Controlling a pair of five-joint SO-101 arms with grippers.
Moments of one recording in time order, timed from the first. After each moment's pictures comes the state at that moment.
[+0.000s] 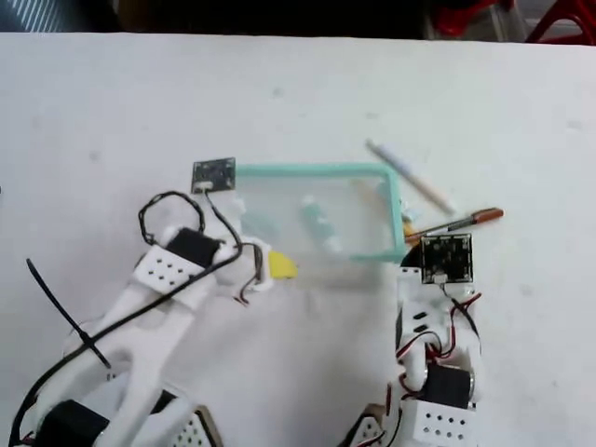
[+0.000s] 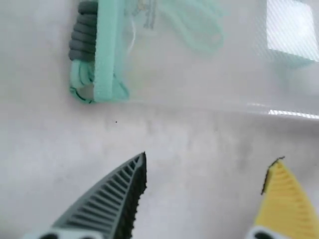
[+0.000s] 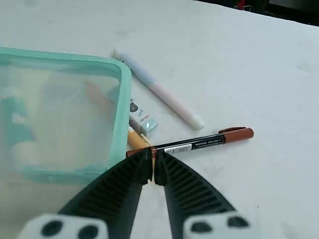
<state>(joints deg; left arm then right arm) 19.3 -27.0 47.3 66.2 34.2 5.5 -102.8 95.7 44.1 16.5</state>
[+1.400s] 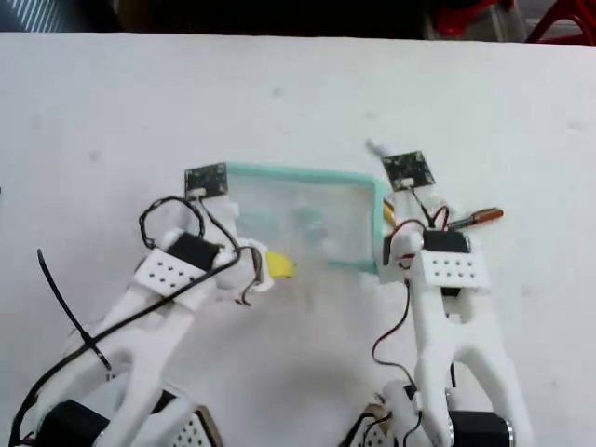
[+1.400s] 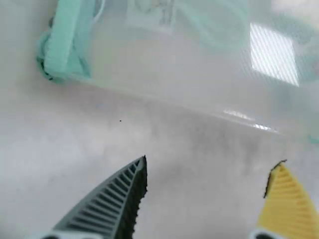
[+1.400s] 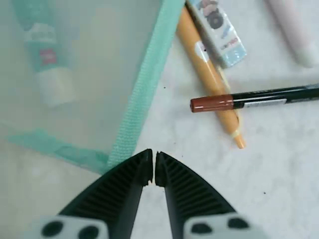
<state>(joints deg) 18.9 -27.0 50.4 63.8 39.0 -3.8 -27.6 51.1 55.6 17.0</state>
